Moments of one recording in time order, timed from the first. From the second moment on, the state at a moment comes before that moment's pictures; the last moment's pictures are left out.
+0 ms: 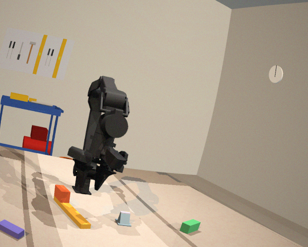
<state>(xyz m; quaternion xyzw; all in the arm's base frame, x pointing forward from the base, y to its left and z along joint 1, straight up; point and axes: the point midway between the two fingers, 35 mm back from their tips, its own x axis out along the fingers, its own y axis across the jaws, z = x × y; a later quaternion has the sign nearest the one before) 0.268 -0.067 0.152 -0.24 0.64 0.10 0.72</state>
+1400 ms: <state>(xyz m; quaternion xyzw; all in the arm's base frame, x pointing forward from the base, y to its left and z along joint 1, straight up) 0.227 -0.107 0.075 -0.08 0.70 0.07 0.71</state>
